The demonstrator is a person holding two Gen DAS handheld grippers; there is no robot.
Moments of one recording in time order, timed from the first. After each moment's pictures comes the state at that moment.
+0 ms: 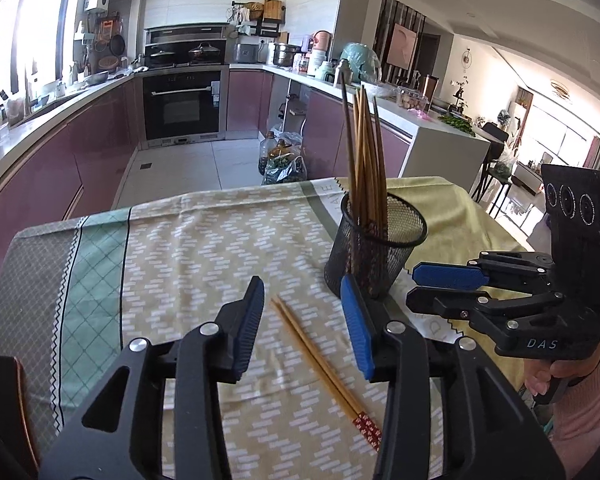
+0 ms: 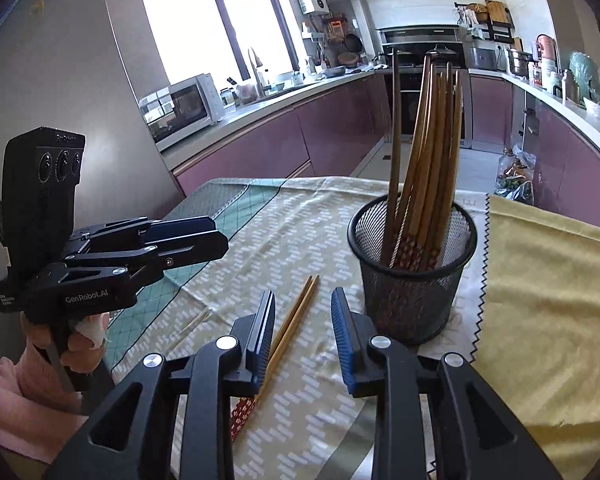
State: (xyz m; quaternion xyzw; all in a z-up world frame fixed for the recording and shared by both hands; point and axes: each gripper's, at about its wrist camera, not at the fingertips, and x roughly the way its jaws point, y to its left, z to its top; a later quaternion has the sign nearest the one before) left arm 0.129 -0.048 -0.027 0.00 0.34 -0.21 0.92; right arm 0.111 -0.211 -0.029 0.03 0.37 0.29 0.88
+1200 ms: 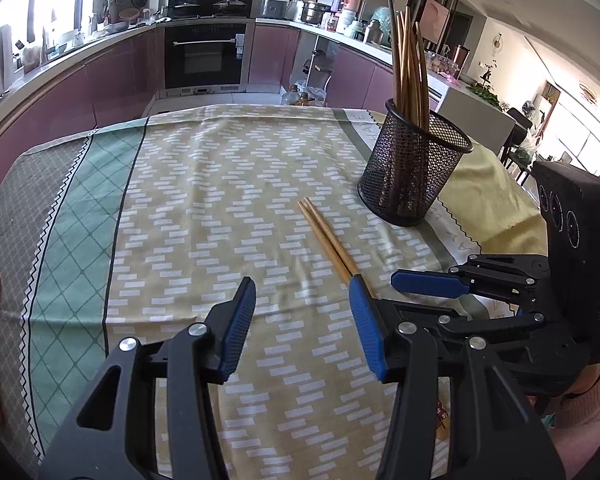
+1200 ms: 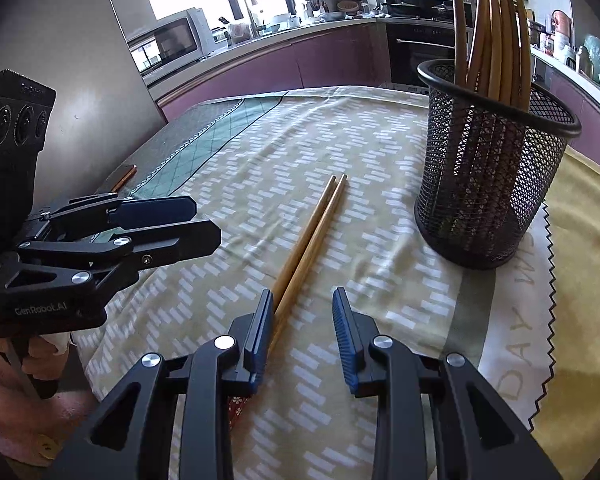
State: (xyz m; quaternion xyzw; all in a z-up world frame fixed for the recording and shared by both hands) left arm 0.114 -0.034 -0.097 -0.01 0.41 -0.18 0.89; right arm 0.099 -0.158 -0.091 -0.02 0.45 0.27 0.85
